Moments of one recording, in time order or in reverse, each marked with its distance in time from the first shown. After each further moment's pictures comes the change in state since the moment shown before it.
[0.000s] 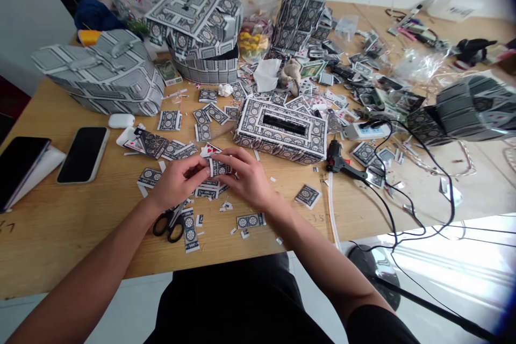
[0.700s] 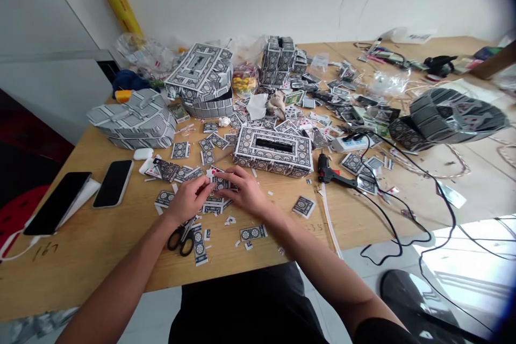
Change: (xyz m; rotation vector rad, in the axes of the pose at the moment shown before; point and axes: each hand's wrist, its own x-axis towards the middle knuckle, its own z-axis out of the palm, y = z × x) left_hand 0.002 0.010 0.001 0.340 0.141 0.216; right_hand 0.003 0.009 0.002 -0.037 -0.047 0.028
